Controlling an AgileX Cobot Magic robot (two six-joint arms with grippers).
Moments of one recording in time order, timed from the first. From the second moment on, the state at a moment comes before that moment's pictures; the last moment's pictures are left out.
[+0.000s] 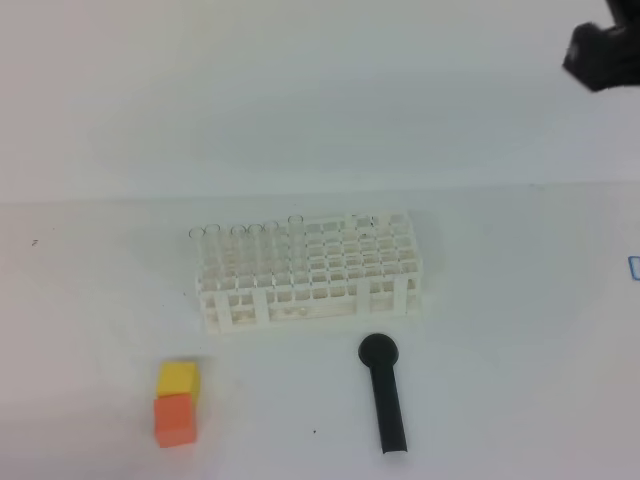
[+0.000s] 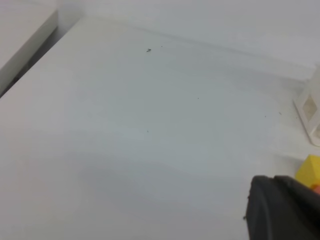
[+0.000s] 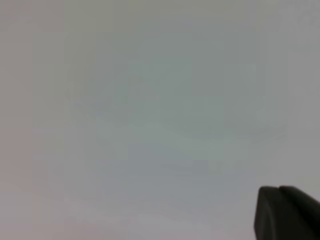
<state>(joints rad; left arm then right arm) 0.08 -0.01 0.00 0.00 0.32 -0.08 0.78 1.13 -1.03 1.09 -0.45 -1.25</state>
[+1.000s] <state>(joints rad) 0.08 -0.01 0.00 0.00 0.32 -0.08 0.20 0.77 -0.80 1.39 -0.18 -1.55</state>
